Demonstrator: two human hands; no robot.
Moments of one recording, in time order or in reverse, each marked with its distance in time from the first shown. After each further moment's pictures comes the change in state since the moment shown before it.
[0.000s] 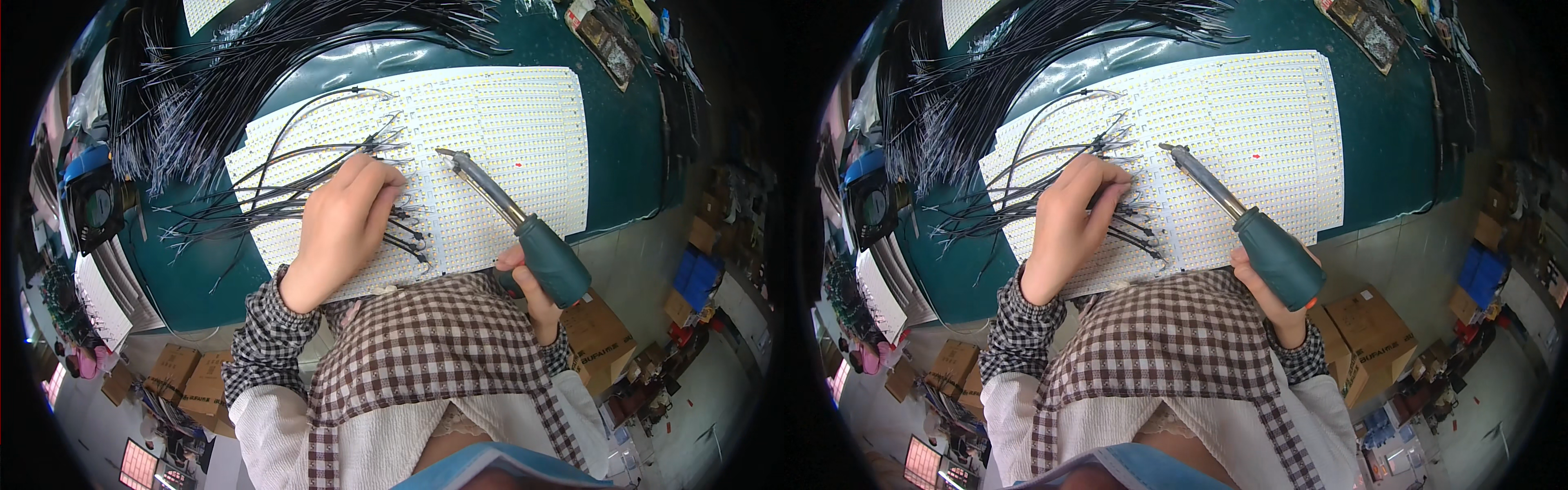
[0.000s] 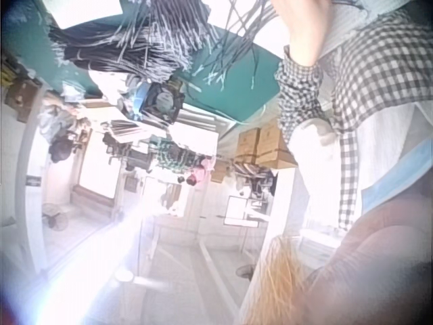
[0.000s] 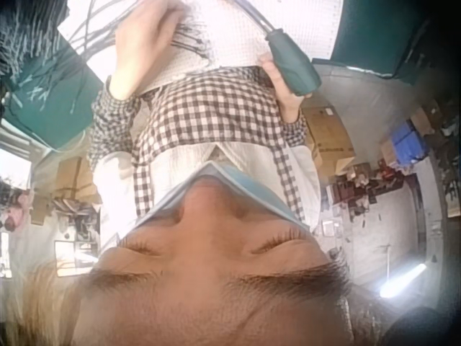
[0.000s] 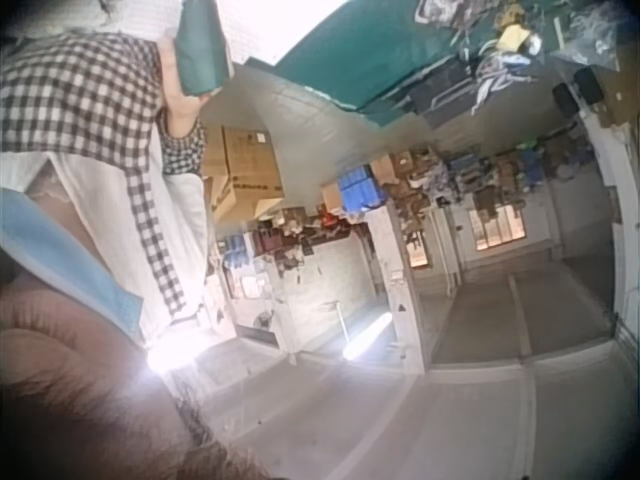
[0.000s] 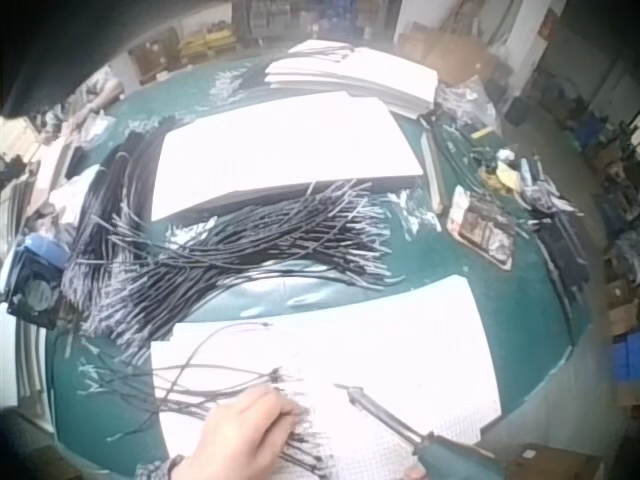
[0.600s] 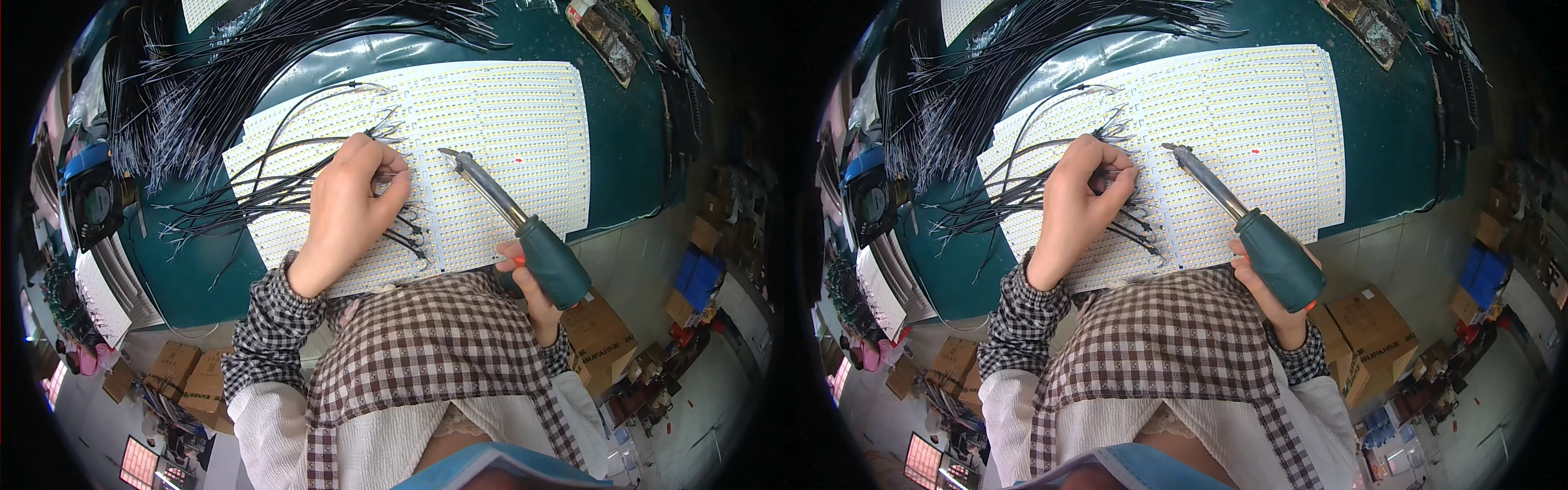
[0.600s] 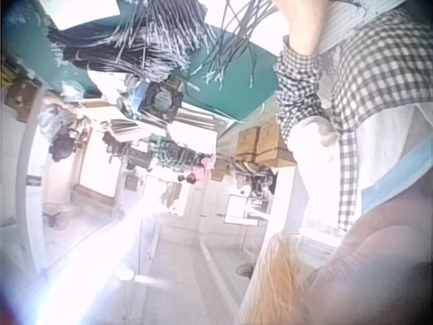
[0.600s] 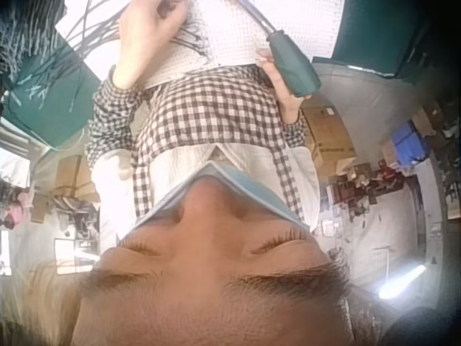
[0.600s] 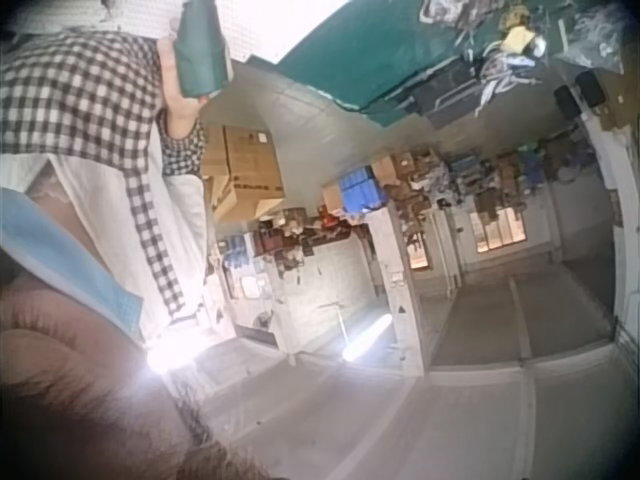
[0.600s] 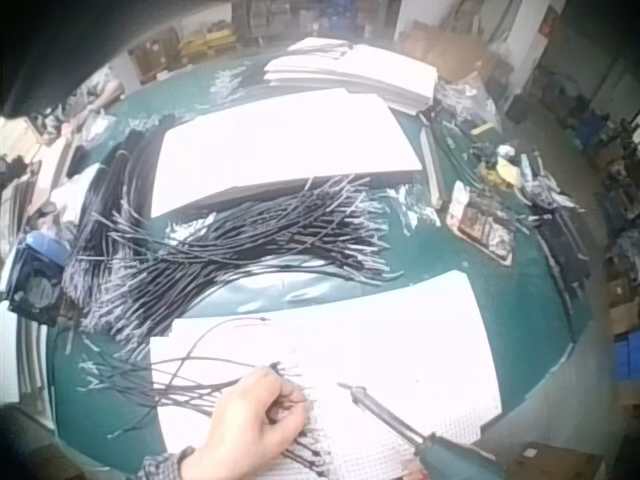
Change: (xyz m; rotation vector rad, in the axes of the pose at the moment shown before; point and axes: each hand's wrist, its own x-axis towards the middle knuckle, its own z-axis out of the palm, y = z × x) left_hand 0.010 0.000 0.016 -0.091 0.058 -0.174; right_hand -0.005 0.001 -0.001 -0.014 0.019 0.049
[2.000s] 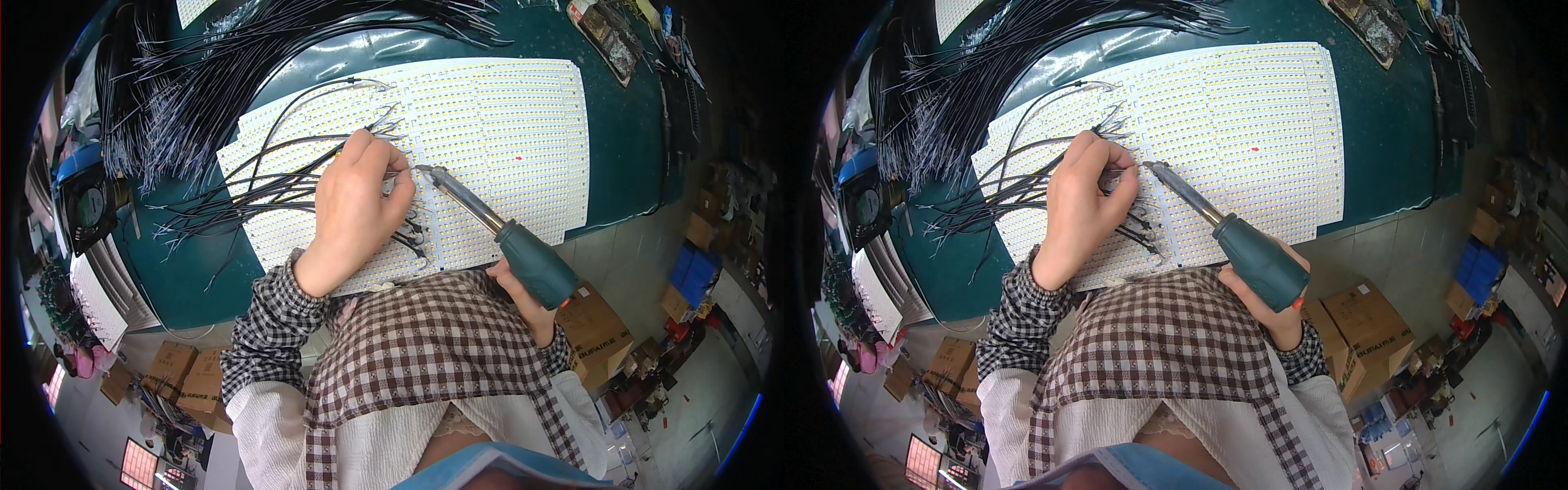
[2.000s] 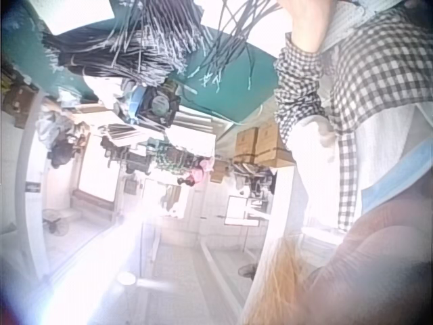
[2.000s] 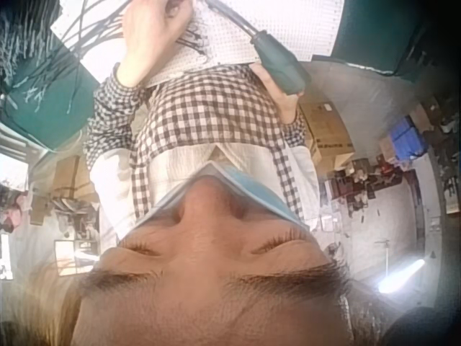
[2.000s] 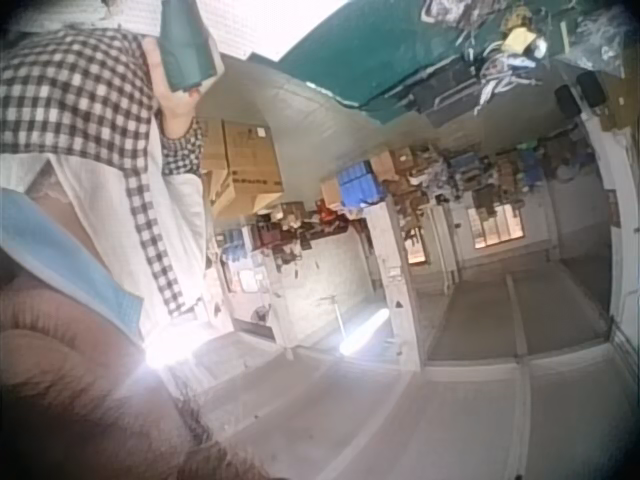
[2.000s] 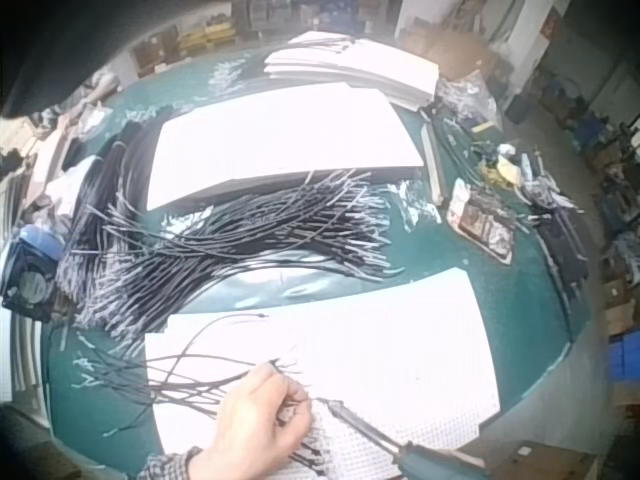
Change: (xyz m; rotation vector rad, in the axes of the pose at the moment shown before) left_hand -0.001 -0.004 0.013 0.072 0.074 0.063; right_hand -0.012 -0.003 0.000 -0.083 -0.077 0.132
